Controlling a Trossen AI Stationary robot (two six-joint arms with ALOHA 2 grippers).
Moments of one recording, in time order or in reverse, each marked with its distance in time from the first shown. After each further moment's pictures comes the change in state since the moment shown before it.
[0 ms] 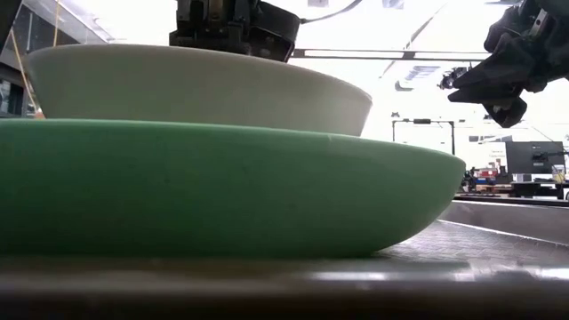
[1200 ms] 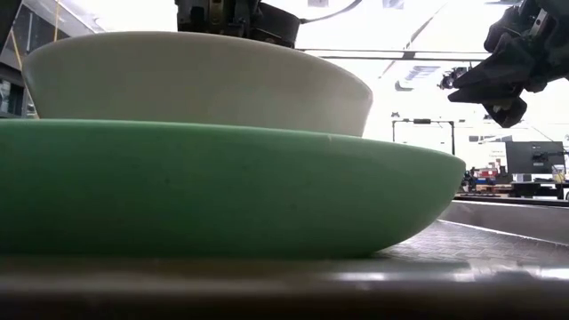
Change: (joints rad) left arm 0.000 0.000 0.000 -0.006 -0.022 0.008; right arm 0.000 0.000 0.000 0.000 0.000 0.000
